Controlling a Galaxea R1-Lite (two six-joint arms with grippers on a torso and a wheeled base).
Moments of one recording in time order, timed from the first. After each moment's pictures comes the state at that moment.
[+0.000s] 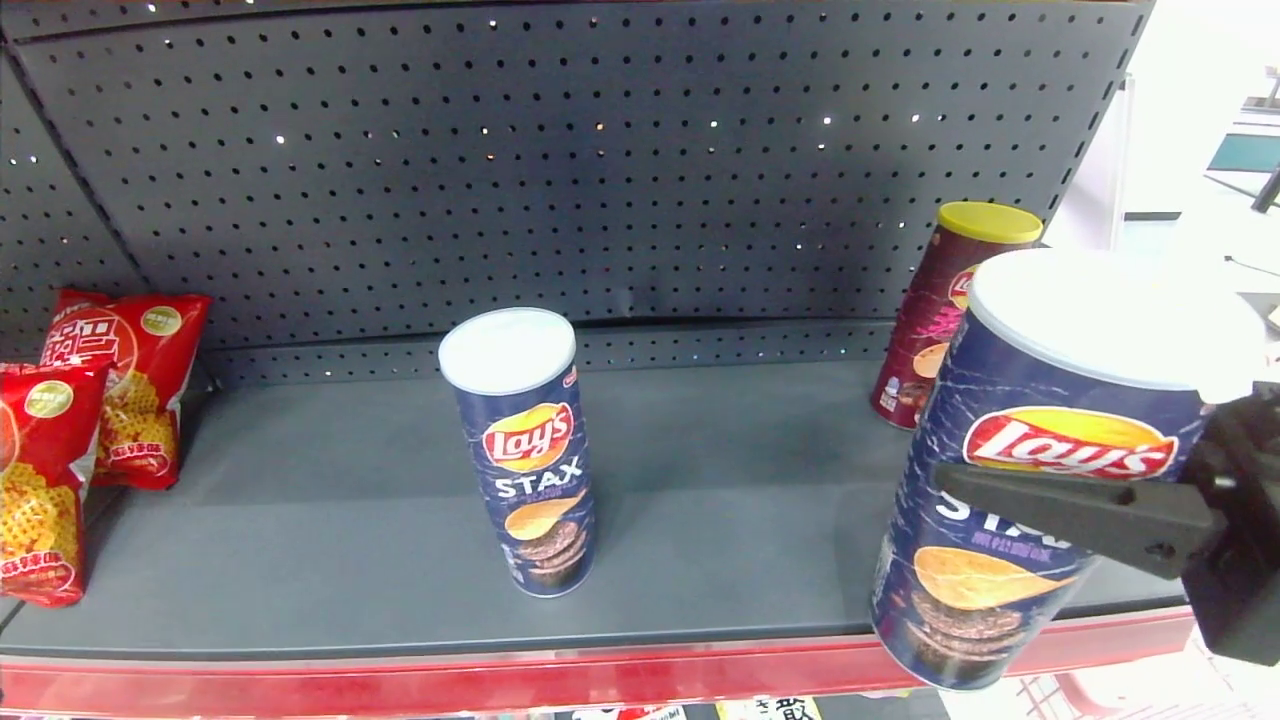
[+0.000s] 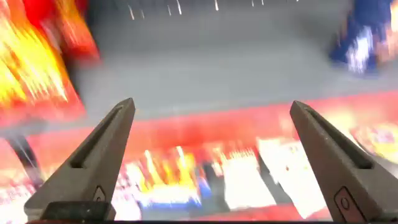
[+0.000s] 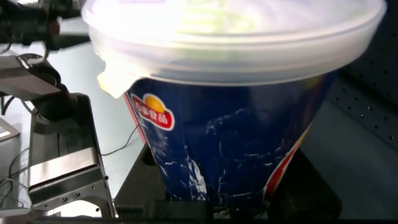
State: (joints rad) left arm 0.34 0.22 -0.03 -0.12 -0.43 0.06; right arm 0.65 1.17 -0.76 -0.26 0.44 -0.18
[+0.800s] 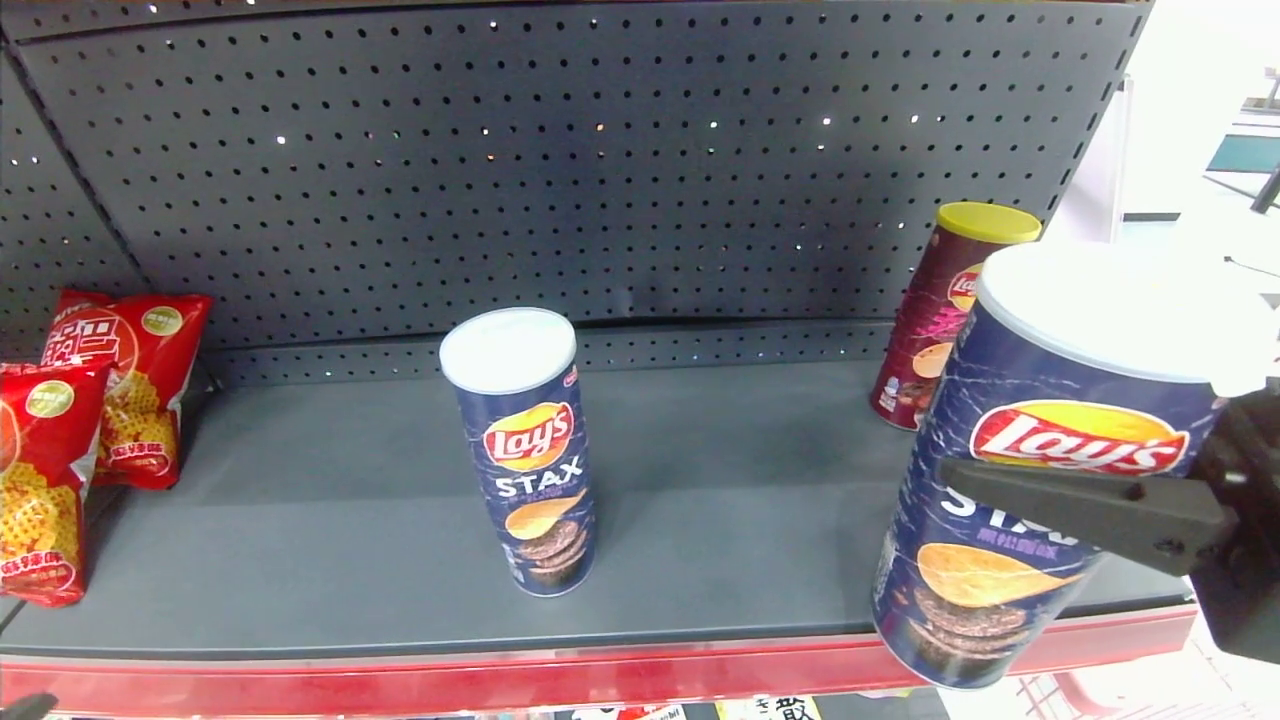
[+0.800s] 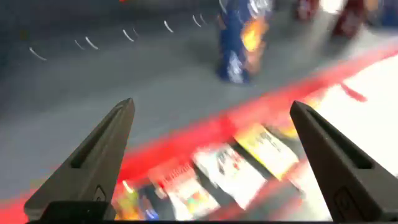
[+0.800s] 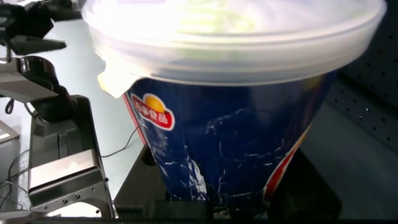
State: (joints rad) left arm 0.10 0.20 -0.13 -0.09 -0.58 0.01; right arm 0.65 1.16 -0.77 -0.26 0.44 -0.18
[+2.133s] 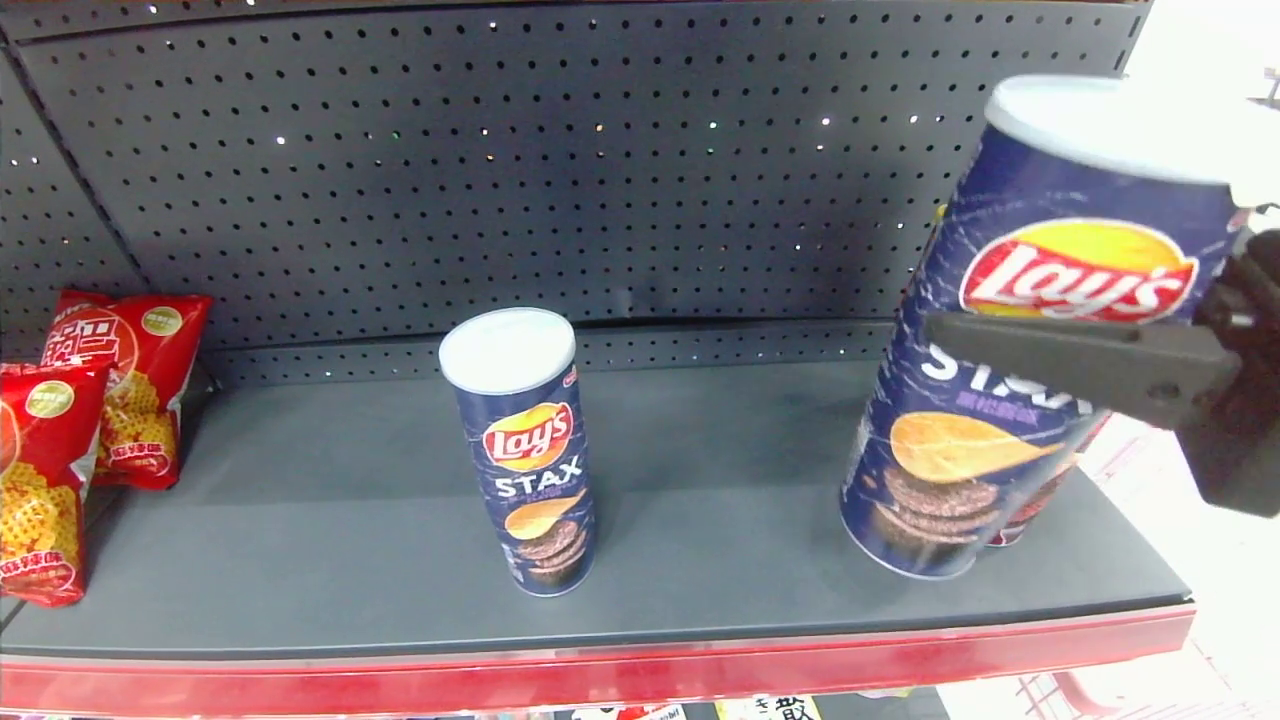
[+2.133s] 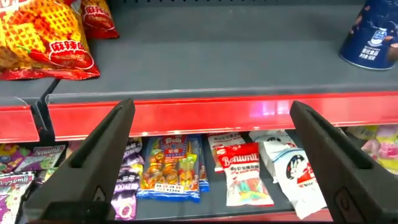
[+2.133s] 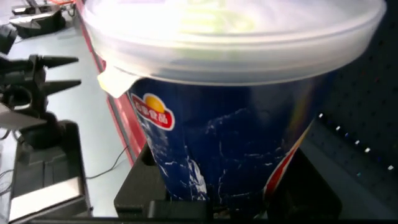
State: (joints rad) left arm -0.01 0.00 0.00 0.00 -0.02 -0.02; right arm 0.66 1.24 -0.96 -0.25 0.41 -0.18
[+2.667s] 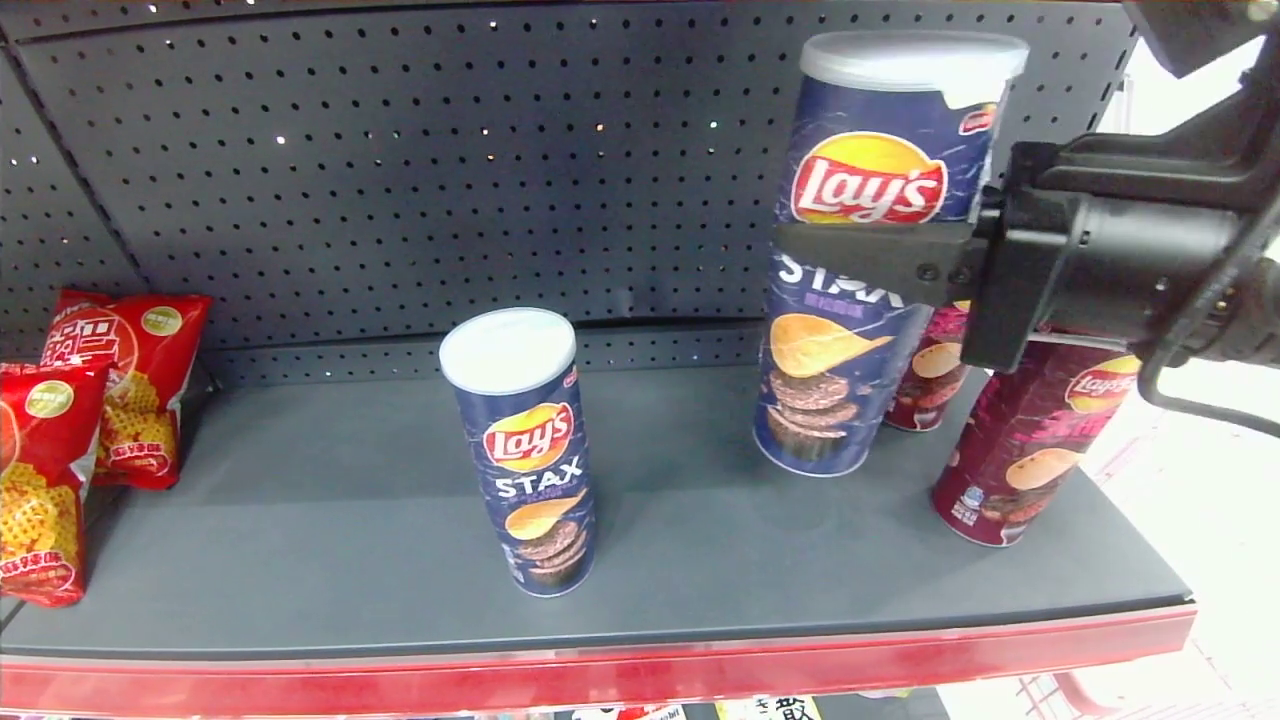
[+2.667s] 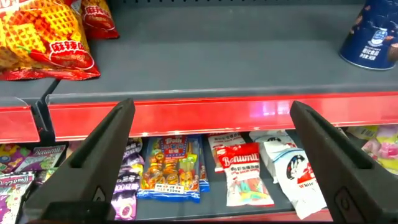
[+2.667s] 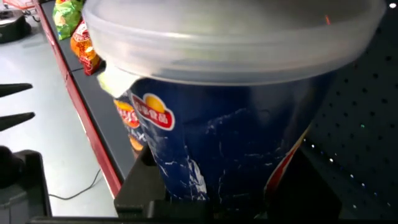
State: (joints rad) left arm -0.01 0.00 0.00 0.00 -0.02 -0.02; right arm 0.72 1.45 -1.16 -0.26 0.26 -0.17
